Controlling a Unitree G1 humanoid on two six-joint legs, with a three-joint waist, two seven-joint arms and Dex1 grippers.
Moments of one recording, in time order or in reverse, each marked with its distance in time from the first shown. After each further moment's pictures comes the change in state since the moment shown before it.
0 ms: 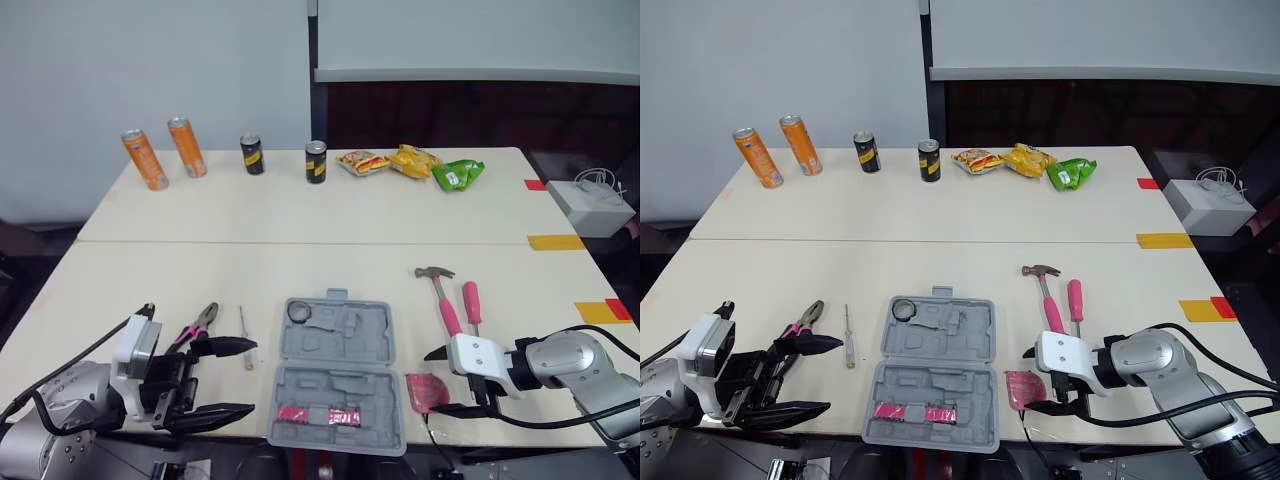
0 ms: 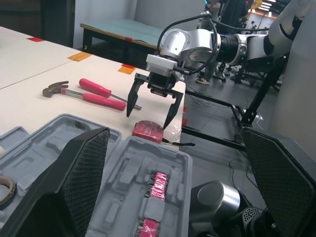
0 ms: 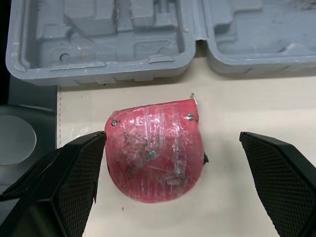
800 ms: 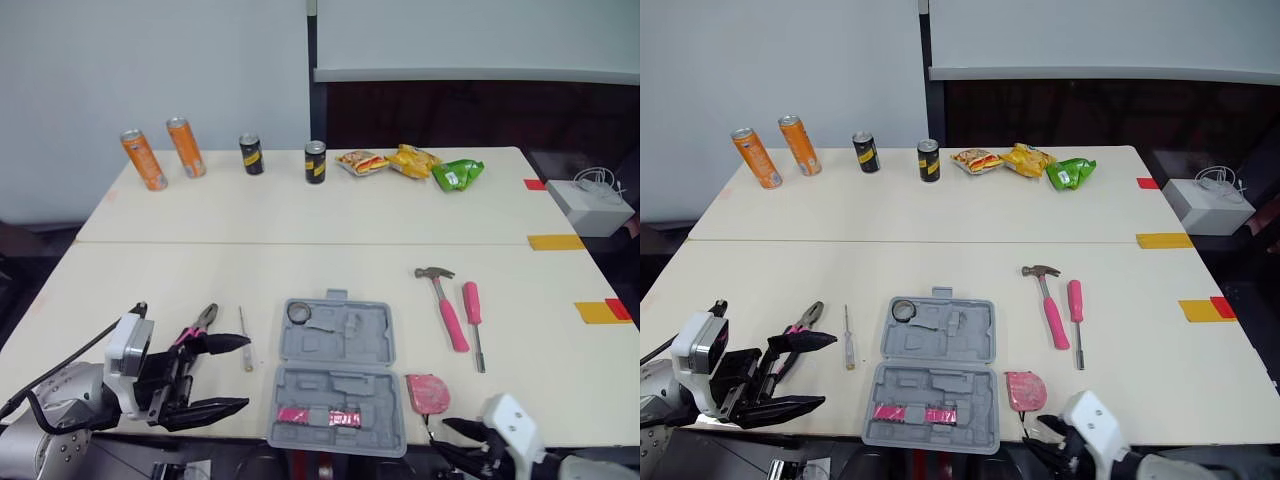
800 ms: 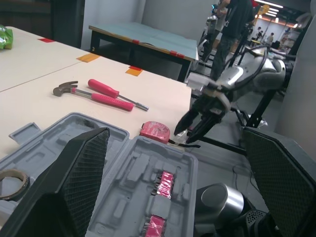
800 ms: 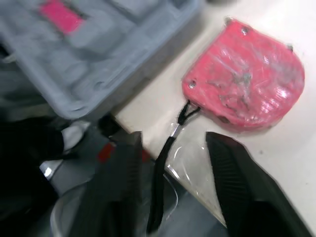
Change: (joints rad) left arm -0.019 -0.004 0.016 0.029 -0.010 0.005 -0.004; right arm 0.744 0.224 -0.407 -0.411 0.233 0.185 -0.354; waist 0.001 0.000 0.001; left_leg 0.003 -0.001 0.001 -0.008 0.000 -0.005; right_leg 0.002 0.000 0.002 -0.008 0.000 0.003
